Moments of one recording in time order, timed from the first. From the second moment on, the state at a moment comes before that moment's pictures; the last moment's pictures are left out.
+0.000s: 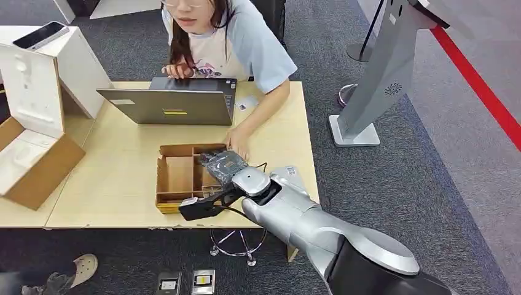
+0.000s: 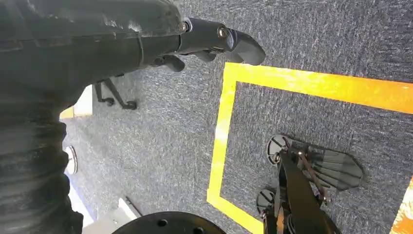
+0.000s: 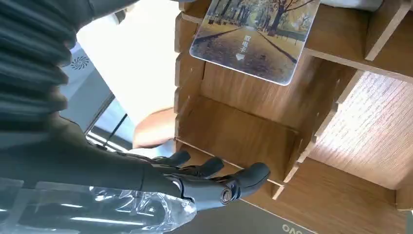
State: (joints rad) left arm -0.09 0.08 -0.90 -0.20 1.08 0.26 0.01; right arm -0.97 0.31 1.24 -0.47 0.82 0.03 0.11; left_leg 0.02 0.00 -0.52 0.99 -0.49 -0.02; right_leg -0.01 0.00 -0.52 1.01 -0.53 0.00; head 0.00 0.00
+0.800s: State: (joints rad) left arm -0.09 0.08 -0.90 -0.20 1.09 0.26 0.01; right arm -0.97 0.33 1.24 -0.47 0.81 0.05 0.11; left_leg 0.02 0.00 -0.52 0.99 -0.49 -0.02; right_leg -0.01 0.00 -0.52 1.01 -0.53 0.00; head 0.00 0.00
